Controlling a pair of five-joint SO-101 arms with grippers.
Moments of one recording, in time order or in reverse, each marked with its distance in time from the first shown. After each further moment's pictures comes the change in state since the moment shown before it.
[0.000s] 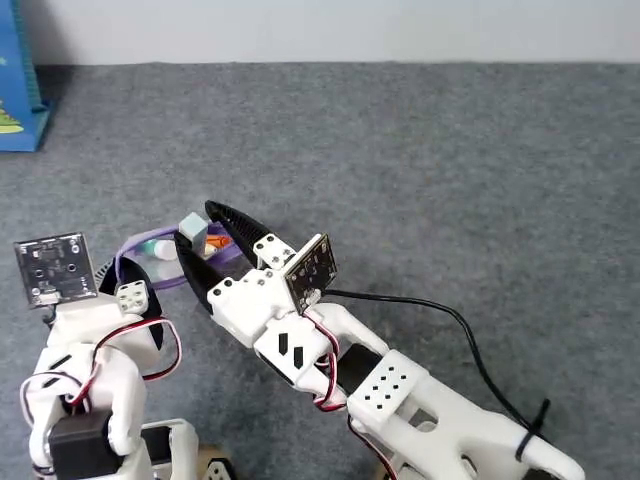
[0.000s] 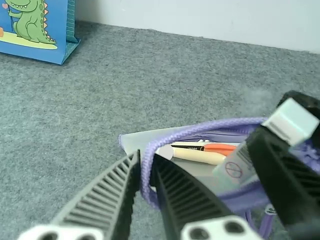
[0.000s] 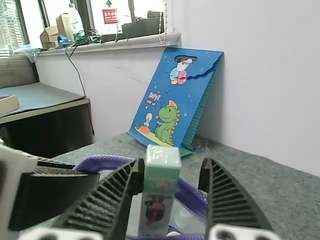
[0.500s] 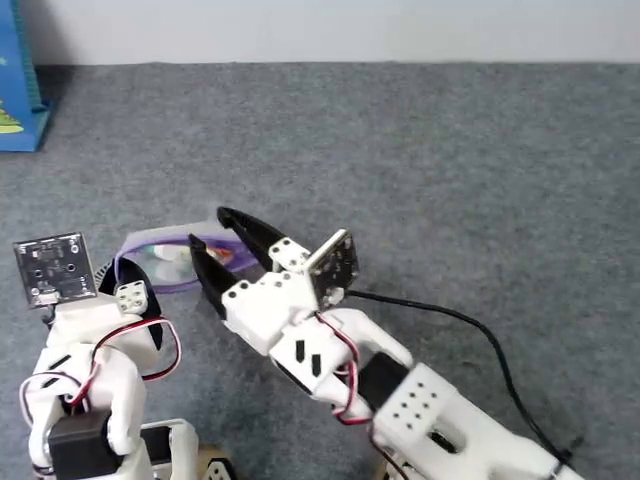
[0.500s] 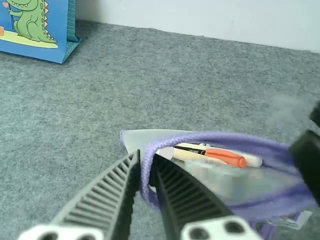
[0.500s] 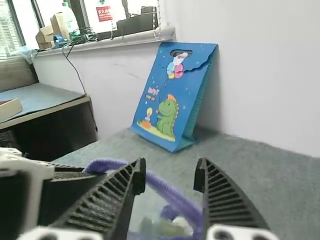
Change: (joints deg) left arm -0.1 0.0 0.2 0.0 0.0; right arm 0.1 -14.9 0.0 18.3 -4.7
